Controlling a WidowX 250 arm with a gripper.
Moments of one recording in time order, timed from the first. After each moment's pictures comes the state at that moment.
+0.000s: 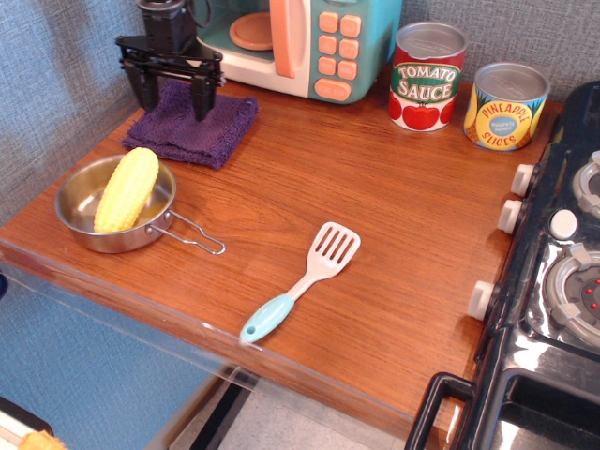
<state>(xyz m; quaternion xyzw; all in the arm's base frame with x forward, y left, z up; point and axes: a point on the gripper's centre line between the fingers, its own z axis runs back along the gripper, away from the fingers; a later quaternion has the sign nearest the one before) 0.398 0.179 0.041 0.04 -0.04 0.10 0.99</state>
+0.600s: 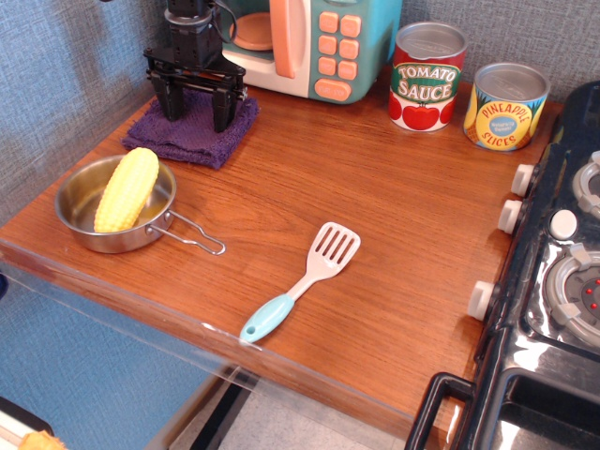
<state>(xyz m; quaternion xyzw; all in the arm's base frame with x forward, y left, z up) 0.406 0.169 0.018 0.05 -0.01 0.07 1.00</state>
